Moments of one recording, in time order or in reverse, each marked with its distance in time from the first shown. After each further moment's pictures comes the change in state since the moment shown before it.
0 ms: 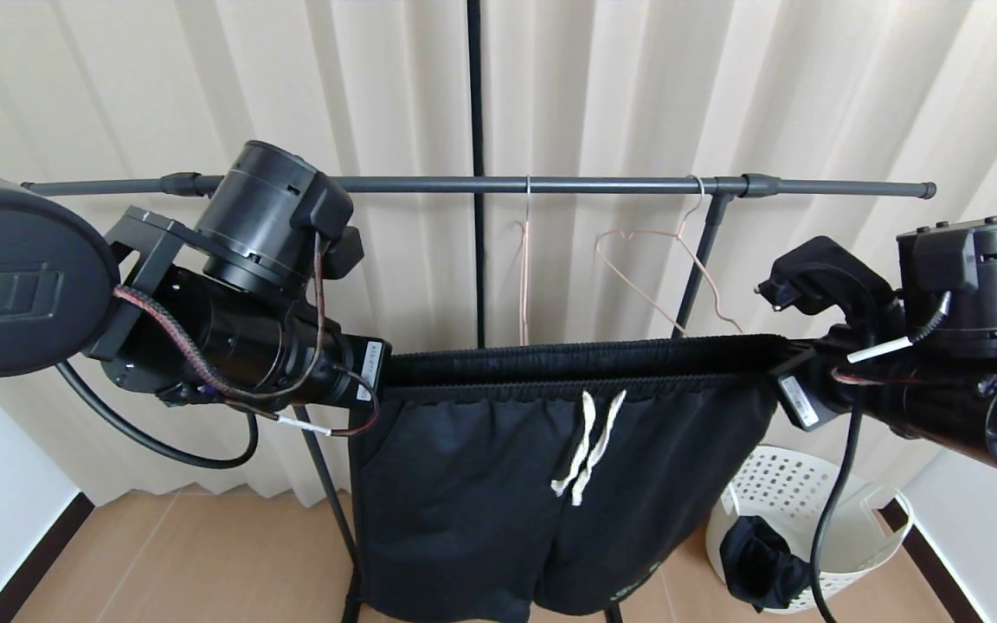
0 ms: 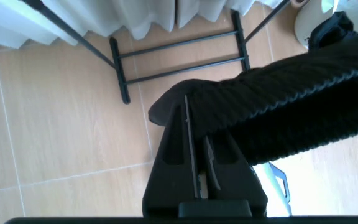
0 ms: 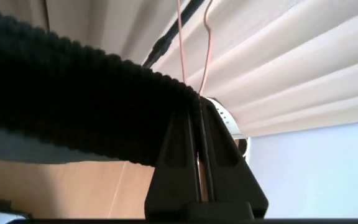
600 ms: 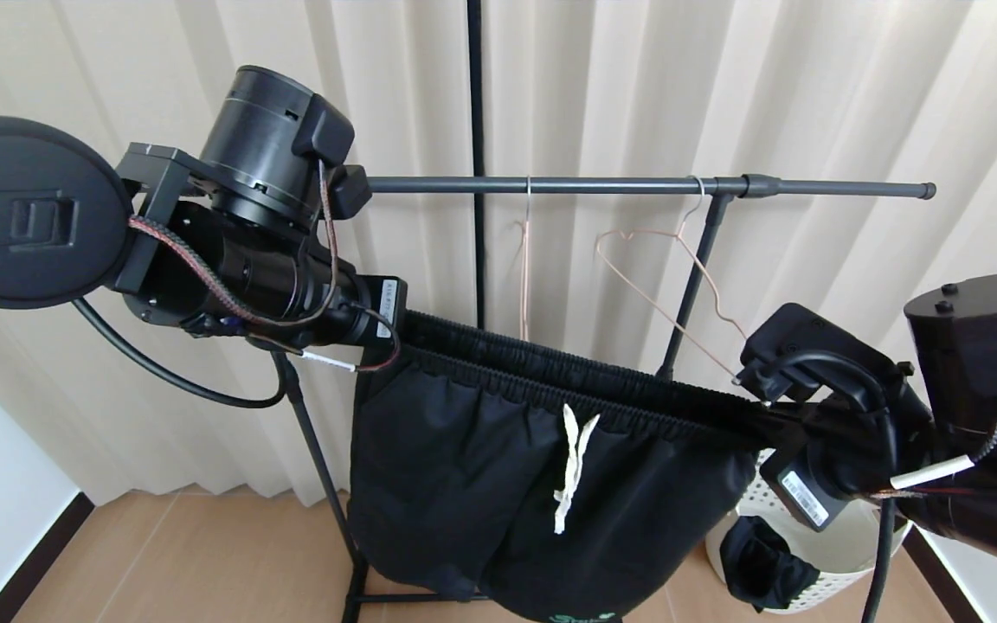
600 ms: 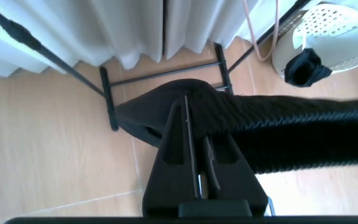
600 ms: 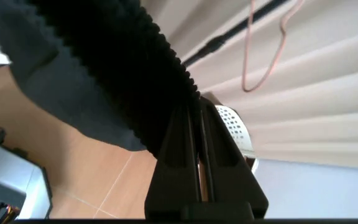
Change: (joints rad) left arm 0.013 0.053 -0.162 -0.021 -0.028 0.005; right arm 0.242 -0.098 0.069 0.134 0.011 -0.003
